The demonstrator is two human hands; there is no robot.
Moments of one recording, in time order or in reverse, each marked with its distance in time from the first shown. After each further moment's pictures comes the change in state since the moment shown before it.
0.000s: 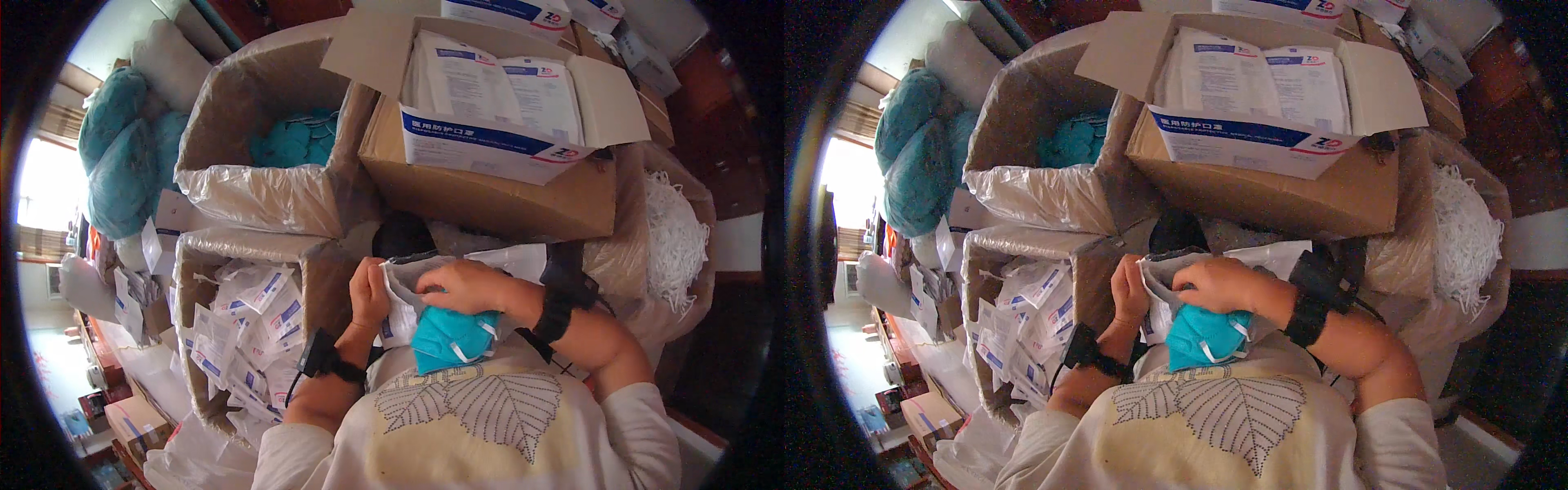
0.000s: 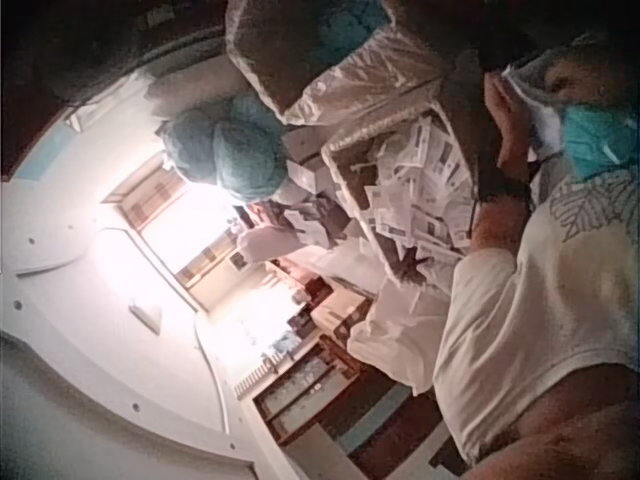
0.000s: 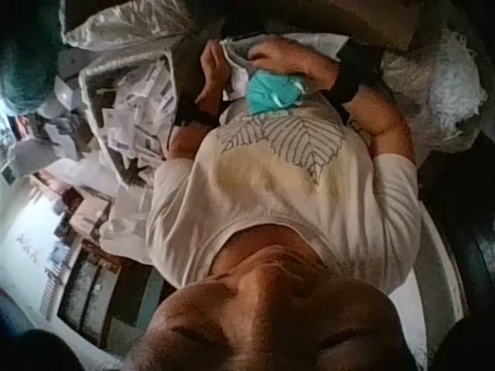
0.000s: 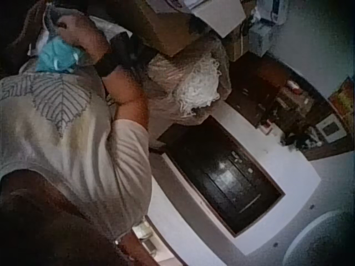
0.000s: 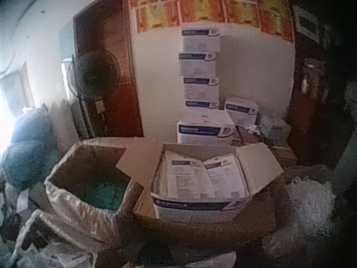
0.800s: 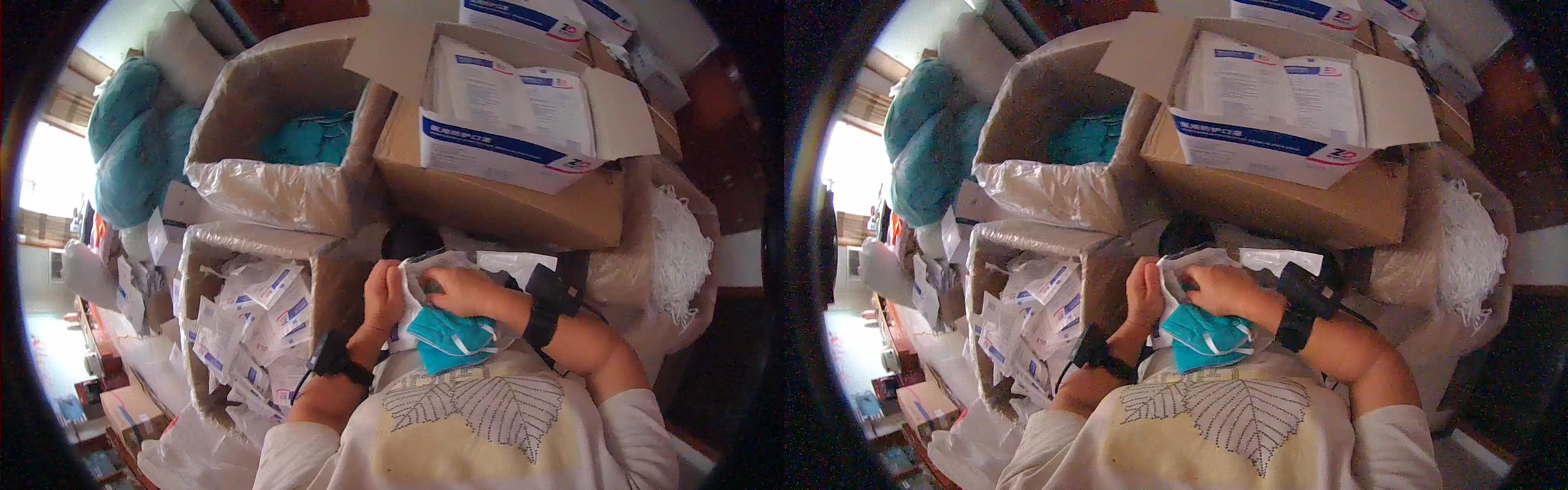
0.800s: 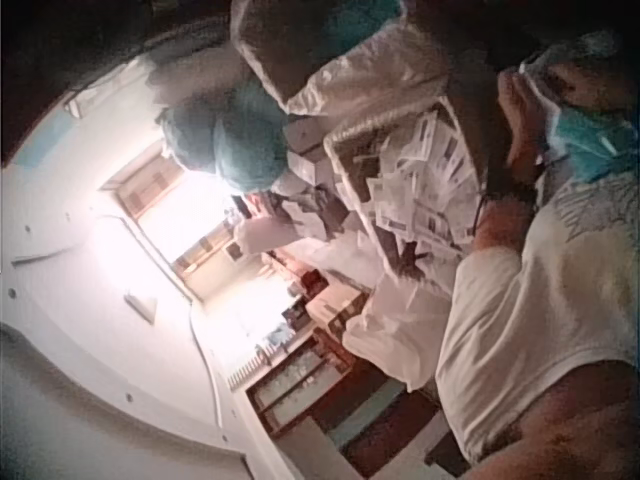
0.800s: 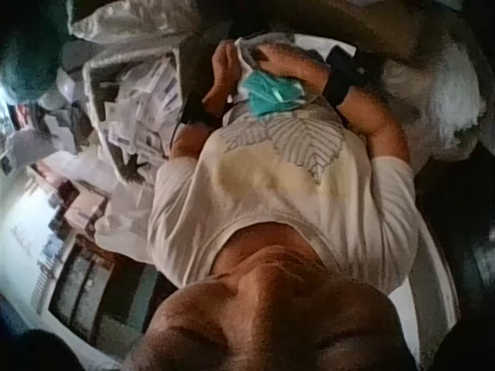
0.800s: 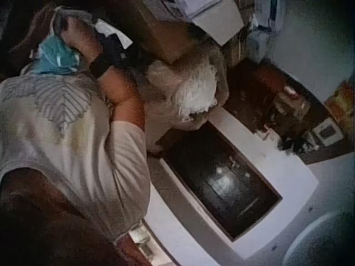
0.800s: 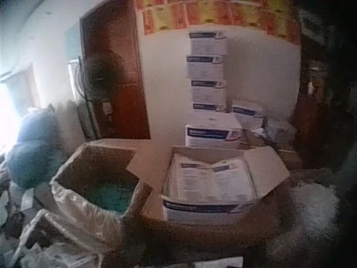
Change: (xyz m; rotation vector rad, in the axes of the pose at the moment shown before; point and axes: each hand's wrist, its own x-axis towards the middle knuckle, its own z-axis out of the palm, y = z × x) left_hand -0.008 -0.009 0.005 0.032 -0.009 -0.105; right_hand 0.017 0.003 0.026 -0.011 0.092 0.198
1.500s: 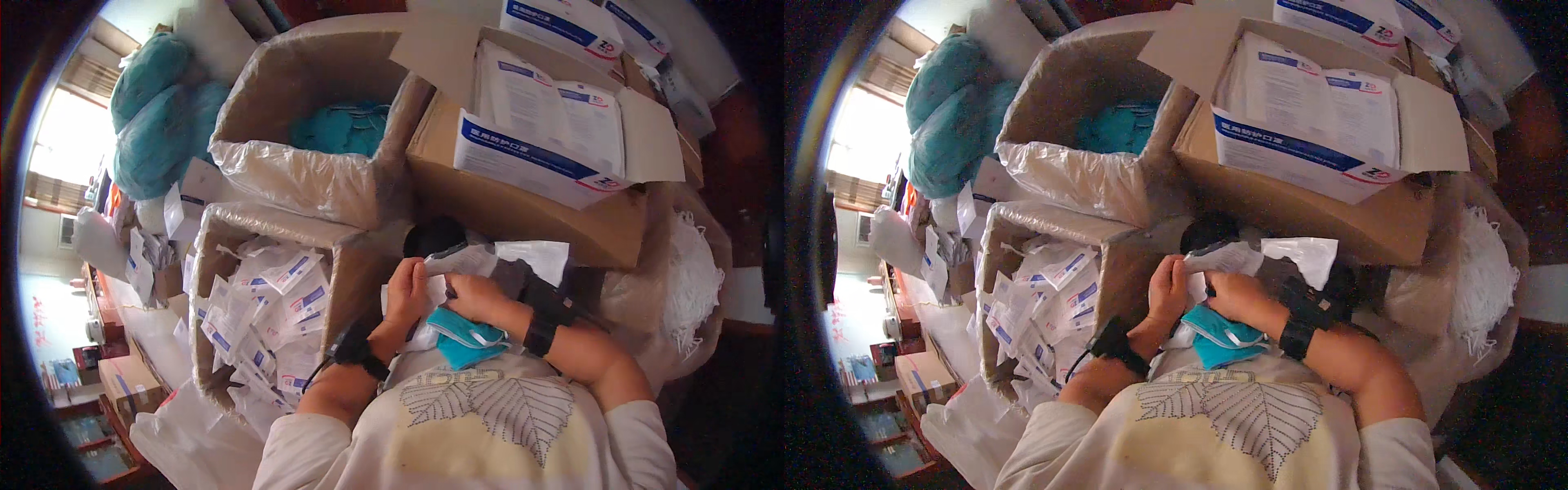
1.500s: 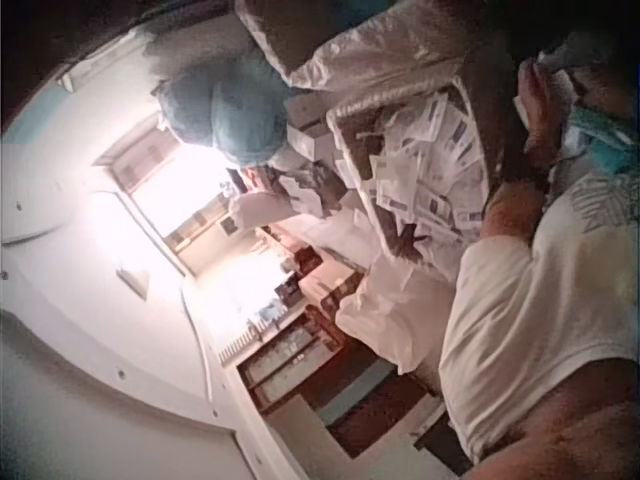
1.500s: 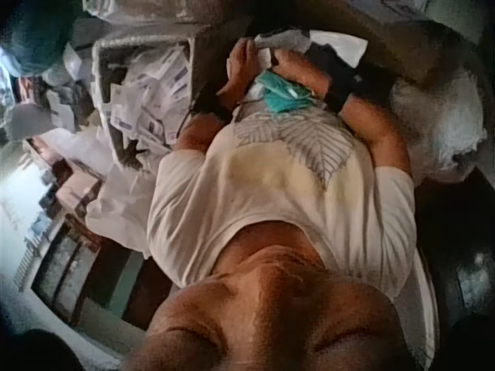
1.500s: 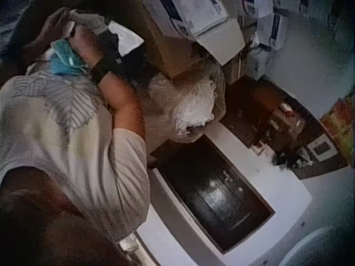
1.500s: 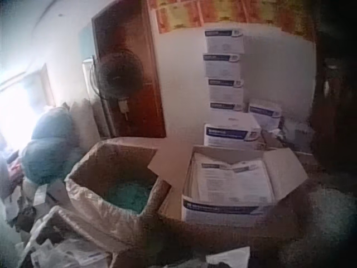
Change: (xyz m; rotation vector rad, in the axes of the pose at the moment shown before) left_hand -0.003 0.012 0.005 0.028 0.043 -0.039; right_hand 0.019 0.017 0.030 -0.055 -0.003 0.070
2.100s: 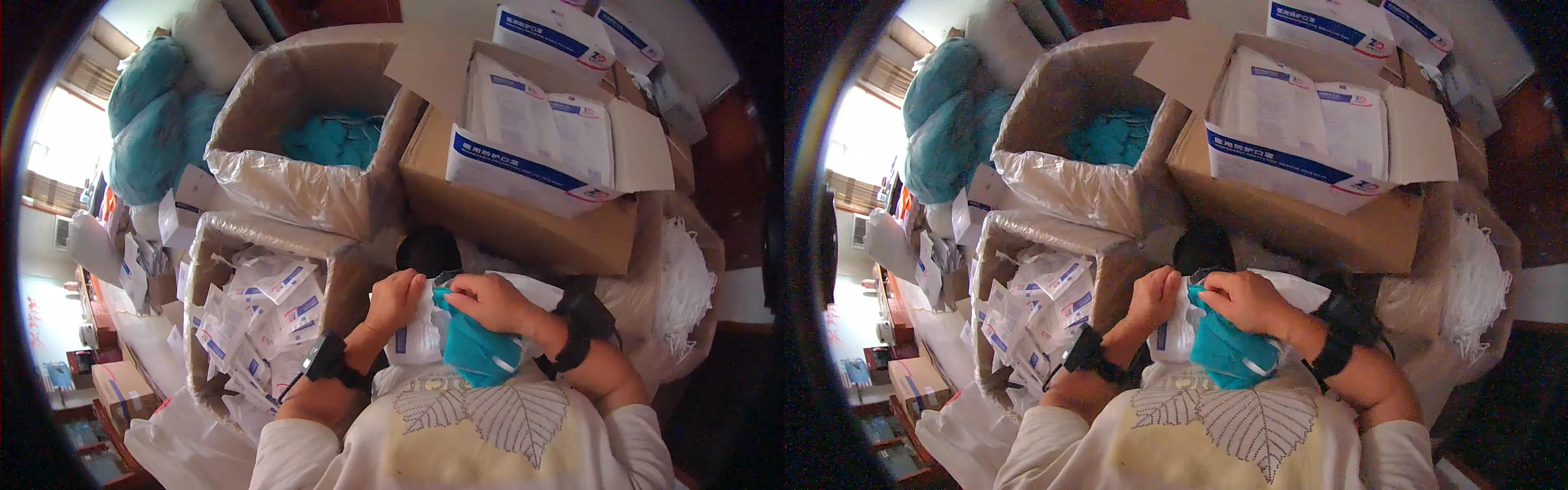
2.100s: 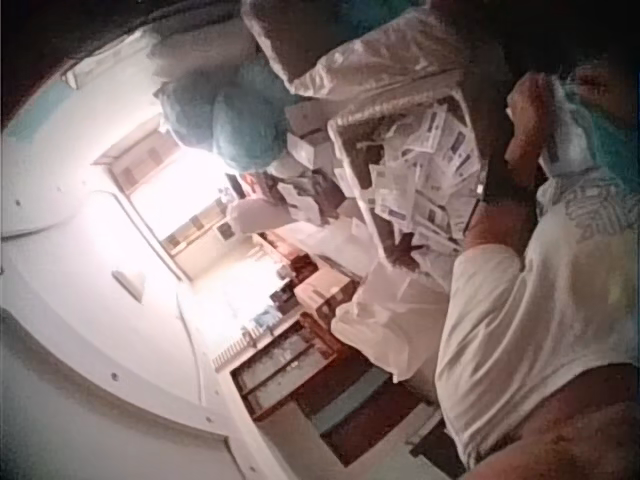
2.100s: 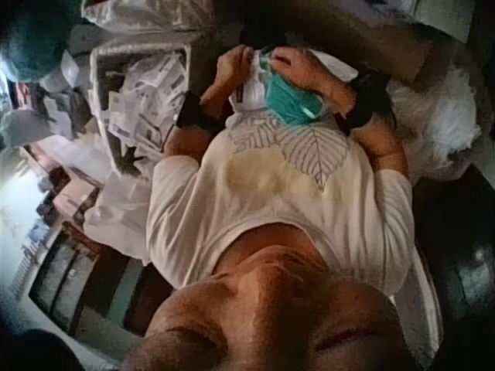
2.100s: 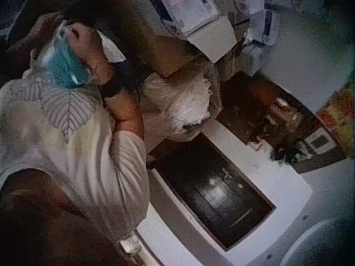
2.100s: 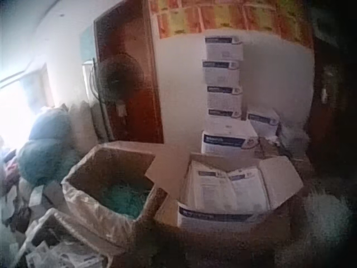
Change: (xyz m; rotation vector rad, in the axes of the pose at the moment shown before) left_hand 0.018 0.033 -0.028 0.346 -0.211 0.243; right_hand -0.044 -0.033 -0.071 0.233 0.090 -0.153
